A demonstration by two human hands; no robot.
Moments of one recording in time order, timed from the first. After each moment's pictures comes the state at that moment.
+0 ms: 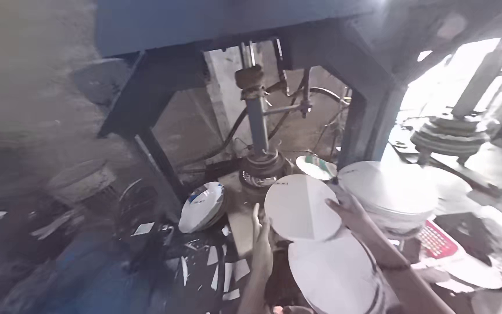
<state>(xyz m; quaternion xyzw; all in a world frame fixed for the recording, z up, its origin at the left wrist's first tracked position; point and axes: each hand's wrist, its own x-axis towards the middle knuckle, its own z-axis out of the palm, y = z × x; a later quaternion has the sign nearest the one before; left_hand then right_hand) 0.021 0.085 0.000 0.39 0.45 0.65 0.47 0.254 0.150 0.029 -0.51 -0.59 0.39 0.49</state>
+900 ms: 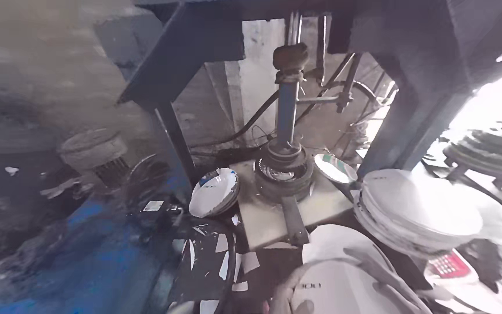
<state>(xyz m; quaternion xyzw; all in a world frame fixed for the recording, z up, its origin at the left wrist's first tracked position) 0.009 -0.016 -0.028 0.53 0.37 0.51 0.57 0.269 0.034 -0.004 -0.42 -0.68 0.46 0.38</state>
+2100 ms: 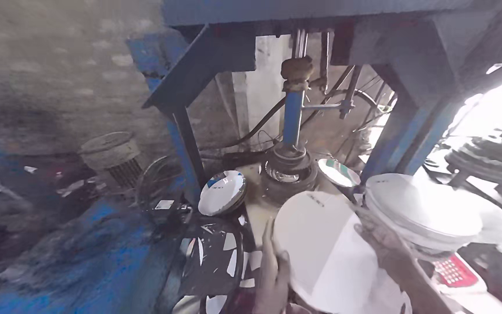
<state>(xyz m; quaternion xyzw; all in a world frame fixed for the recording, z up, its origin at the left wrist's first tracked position) -0.017 0.013 -0.008 0.59 0.44 0.62 0.27 0.236 0.097 0.030 -0.41 -0.66 0.37 0.50</state>
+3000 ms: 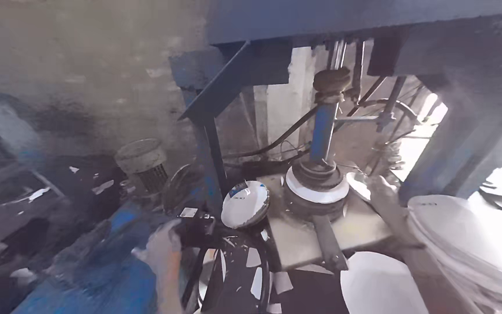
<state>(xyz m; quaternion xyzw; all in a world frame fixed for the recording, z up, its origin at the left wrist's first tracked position) -0.293 0.025 -0.002 0.38 0.84 0.38 -0.10 0.190 0.256 0.055 -0.61 -0.67 0.10 0.40</state>
